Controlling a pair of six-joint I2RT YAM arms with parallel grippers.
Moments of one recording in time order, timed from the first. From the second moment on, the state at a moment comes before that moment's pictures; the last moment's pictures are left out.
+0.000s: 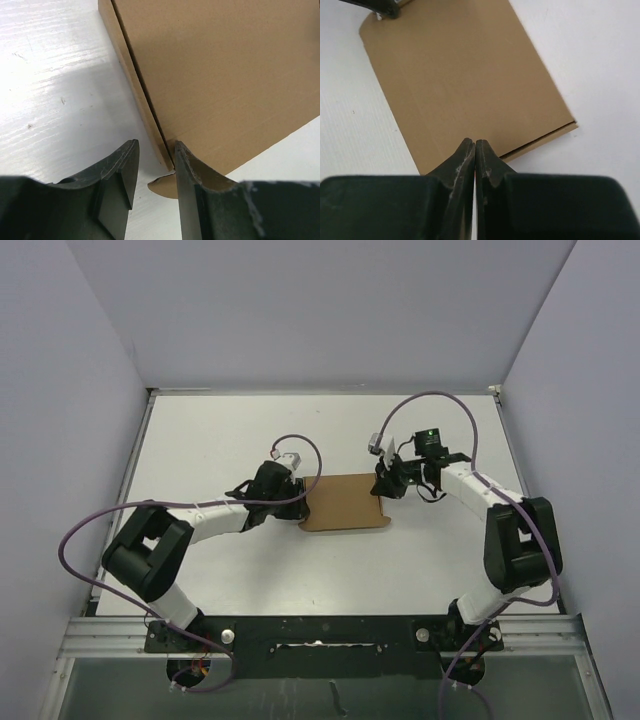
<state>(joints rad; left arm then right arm) -0.61 1.64 0.81 0.06 0.08 -0.50 0.22 1.57 1.02 -0.40 -0.76 -0.68</state>
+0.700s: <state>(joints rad) -0.61 1.56 0.81 0.03 0.13 -0.52 0.08 1.61 1.07 -0.45 -0.83 -0.45</state>
